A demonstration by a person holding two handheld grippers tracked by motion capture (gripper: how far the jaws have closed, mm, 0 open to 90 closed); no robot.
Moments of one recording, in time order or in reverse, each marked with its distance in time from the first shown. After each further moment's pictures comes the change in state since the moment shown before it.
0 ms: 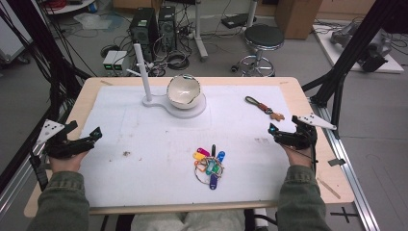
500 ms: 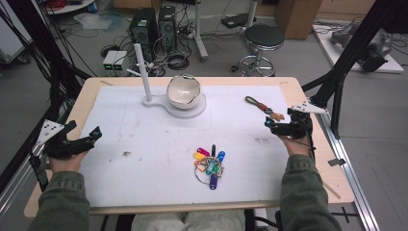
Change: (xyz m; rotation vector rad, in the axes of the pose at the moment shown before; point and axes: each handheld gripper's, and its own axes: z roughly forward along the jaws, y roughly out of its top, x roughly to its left) left arm -0.002 0.001 -0.002 -0.016 0.022 0.003; right arm -0.006 0.023 0.027 0.093 0.032 -0.047
